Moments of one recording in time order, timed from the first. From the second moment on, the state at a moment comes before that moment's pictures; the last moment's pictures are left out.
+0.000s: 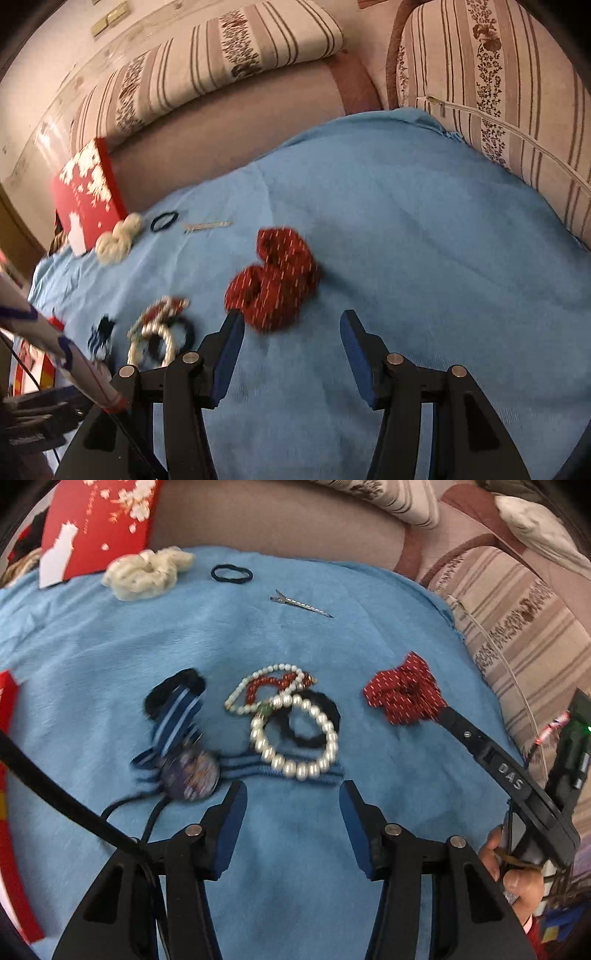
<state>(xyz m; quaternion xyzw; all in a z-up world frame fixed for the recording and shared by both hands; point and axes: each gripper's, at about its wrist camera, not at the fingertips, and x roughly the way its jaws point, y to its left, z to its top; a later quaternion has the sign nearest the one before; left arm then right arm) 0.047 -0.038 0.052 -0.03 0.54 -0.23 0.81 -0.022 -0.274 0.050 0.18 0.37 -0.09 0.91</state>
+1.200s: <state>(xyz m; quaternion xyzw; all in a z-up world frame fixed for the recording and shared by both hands) 0.100 -0.065 0.031 -0.06 0.55 -0.19 0.81 0.010 -0.295 0.028 0.21 0.38 -0.05 0.90</state>
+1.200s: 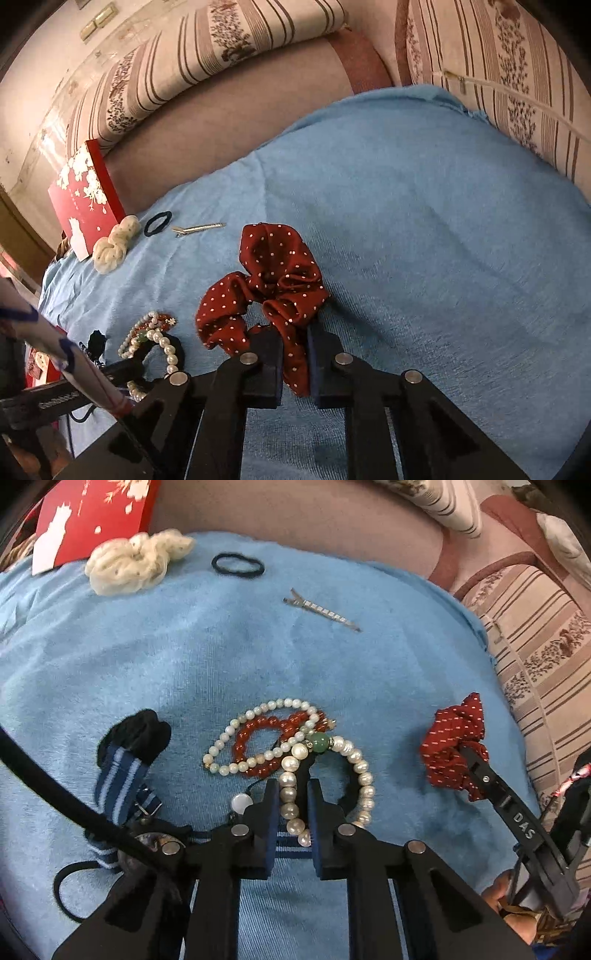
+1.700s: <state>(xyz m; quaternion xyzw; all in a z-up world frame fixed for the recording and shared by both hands) 0.052 -0.033 0.086 -0.09 0.53 -0.24 0.81 0.004 -0.292 0.038 0.20 0.37 -0.04 0.91</state>
